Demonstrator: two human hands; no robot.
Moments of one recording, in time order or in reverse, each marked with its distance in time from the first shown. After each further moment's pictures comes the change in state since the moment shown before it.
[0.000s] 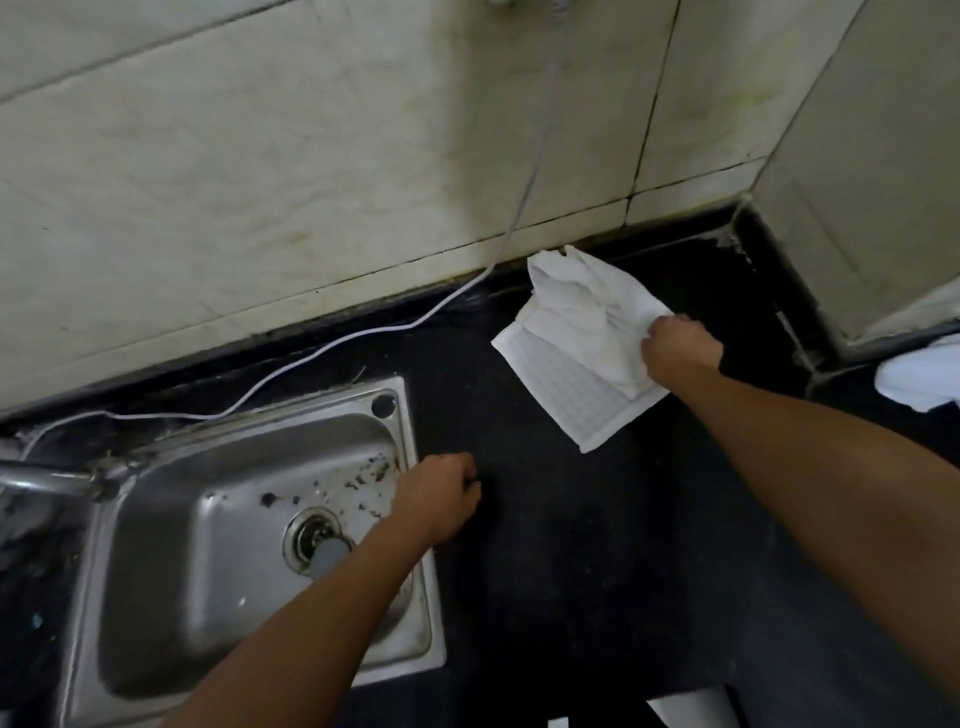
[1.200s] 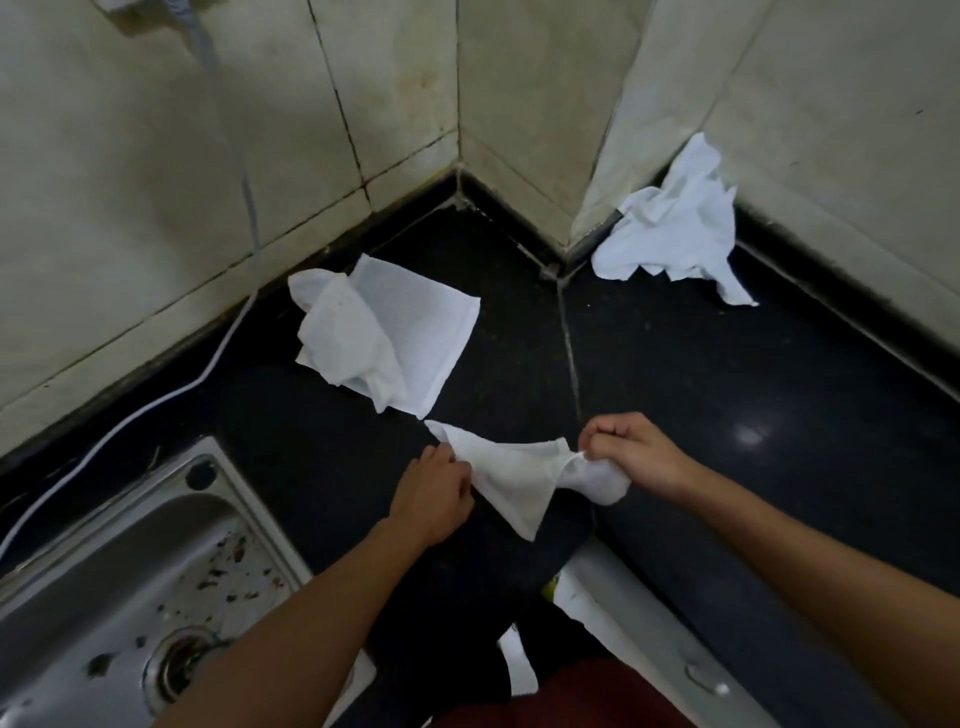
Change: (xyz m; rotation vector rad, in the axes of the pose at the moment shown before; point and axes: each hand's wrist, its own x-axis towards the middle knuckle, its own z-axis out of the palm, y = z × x) left_hand -0.002 0.096 0.080 0.188 -0.090 0.675; right_hand -0.281 0.117 -0.026 1.062 -0.203 0.137
